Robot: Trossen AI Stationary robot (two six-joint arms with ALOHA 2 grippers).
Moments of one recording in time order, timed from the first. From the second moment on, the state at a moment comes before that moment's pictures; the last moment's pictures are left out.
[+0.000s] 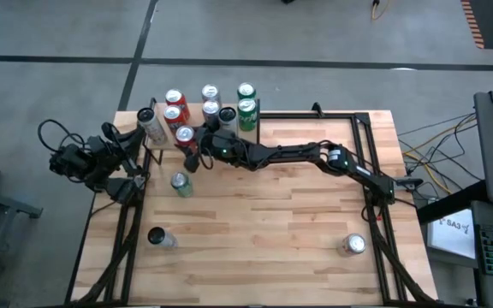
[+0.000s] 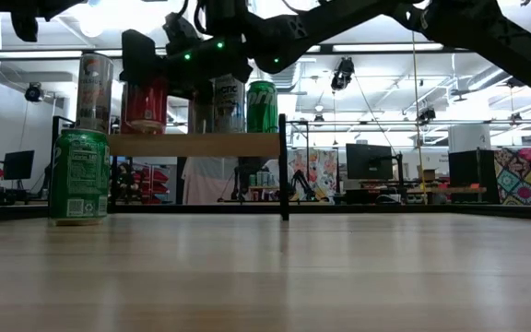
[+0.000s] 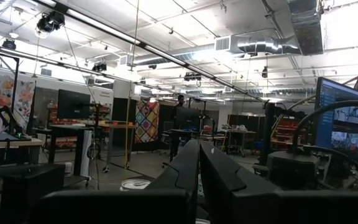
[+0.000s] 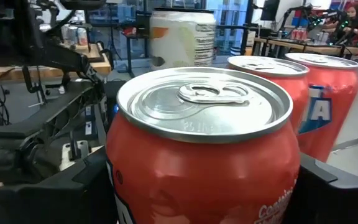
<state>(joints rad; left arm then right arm) -0.41 0.00 0.34 0.37 -0.95 0.50 -0.14 2.39 2.05 0.35 0.26 -0.03</state>
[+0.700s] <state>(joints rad) -0.41 0.00 0.34 0.30 -0.95 0.49 -0.07 2.17 2.06 0.24 0.26 -0.12</state>
